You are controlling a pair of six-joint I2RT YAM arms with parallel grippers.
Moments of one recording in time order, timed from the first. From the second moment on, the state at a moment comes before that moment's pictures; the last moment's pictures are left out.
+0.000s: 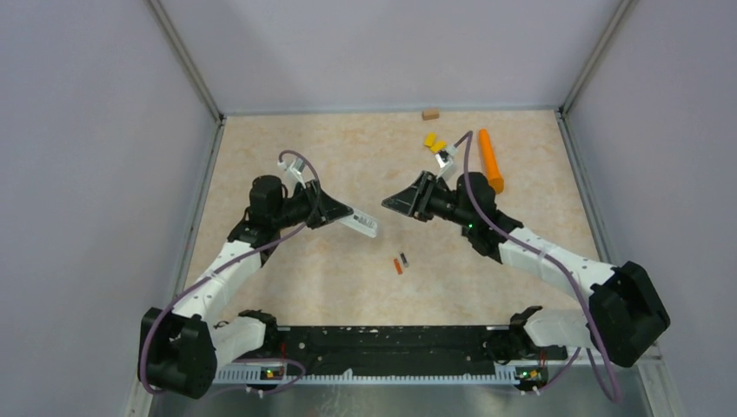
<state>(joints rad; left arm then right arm) -0.25 1.08 0.66 0.04 0.68 -0.81 0.64 1.22 0.73 0.32 -0.36 0.95</state>
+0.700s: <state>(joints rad) -0.25 1.08 0.58 0.13 0.62 -0.85 0.74 1.37 0.71 0.34 -0.26 1.05</state>
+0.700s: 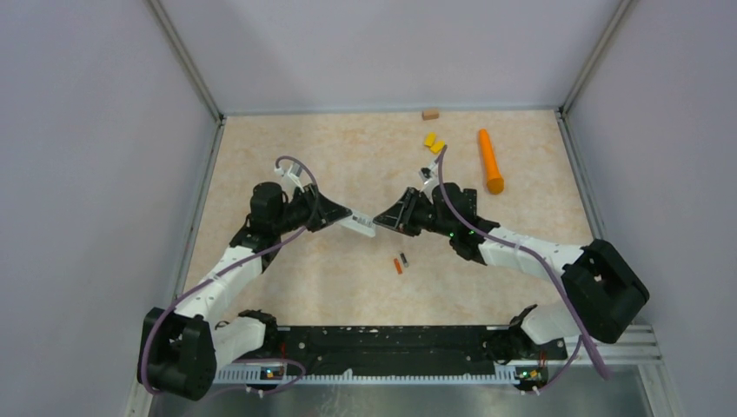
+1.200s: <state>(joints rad) -0.25 1.08 0.51 0.20 0.60 -0.87 0.74 1.51 0.66 0.48 -0.32 1.12</state>
